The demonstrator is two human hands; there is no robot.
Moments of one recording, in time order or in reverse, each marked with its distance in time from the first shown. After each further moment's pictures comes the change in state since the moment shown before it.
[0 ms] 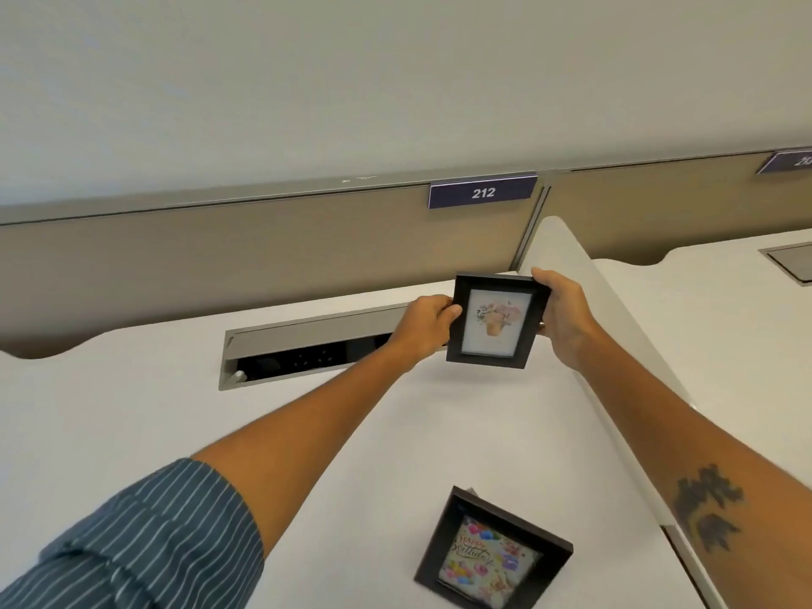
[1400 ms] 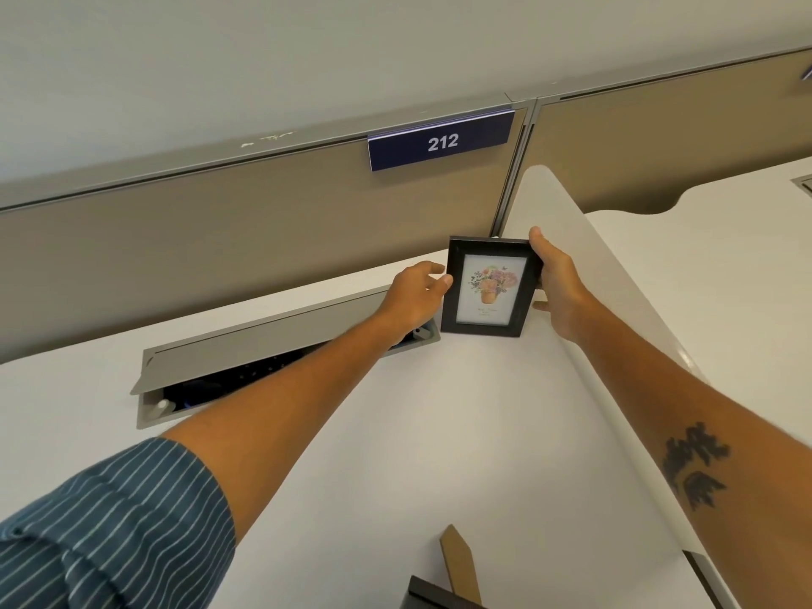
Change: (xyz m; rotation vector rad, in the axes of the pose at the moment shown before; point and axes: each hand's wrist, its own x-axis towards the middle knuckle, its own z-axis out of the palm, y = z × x) left_hand 0.126 -0.021 0.055 0.123 -0.032 -0.089; right_hand 0.139 0.052 -0.042 -0.008 0.070 0.121
